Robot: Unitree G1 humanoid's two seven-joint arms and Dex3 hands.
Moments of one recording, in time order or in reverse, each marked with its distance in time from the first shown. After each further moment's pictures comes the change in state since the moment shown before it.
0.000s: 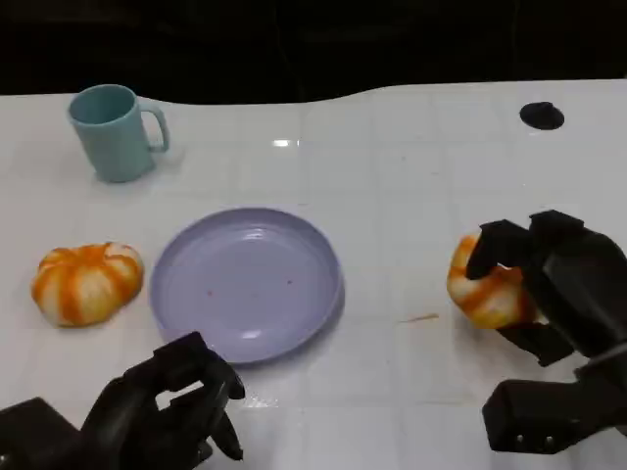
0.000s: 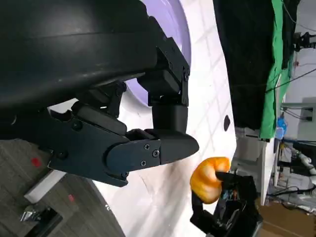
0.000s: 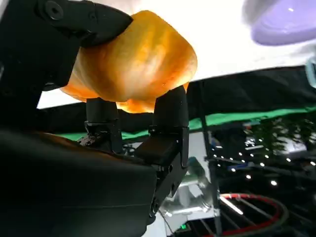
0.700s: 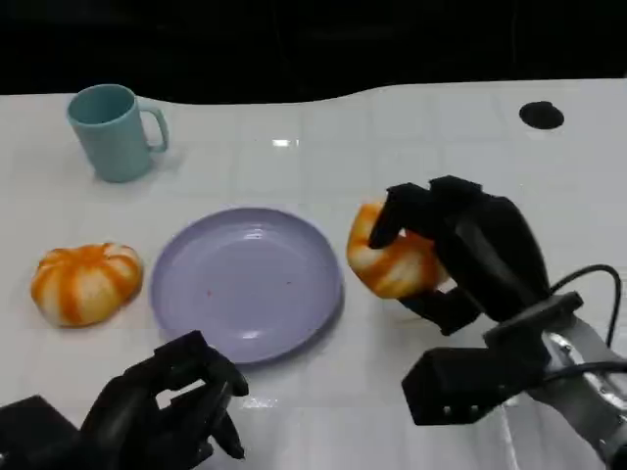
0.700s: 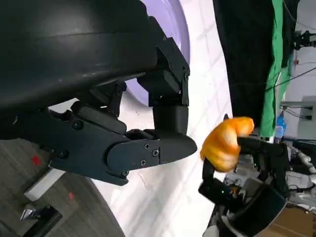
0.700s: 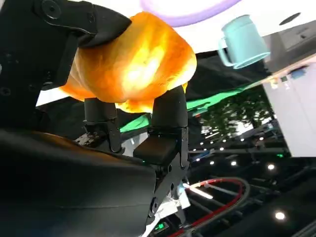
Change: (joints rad) left arm 0.004 0.003 -0.001 -0.019 -0.006 0.014 0.000; right arm -0.161 0.217 0.050 0.075 0.046 -0.052 0.059
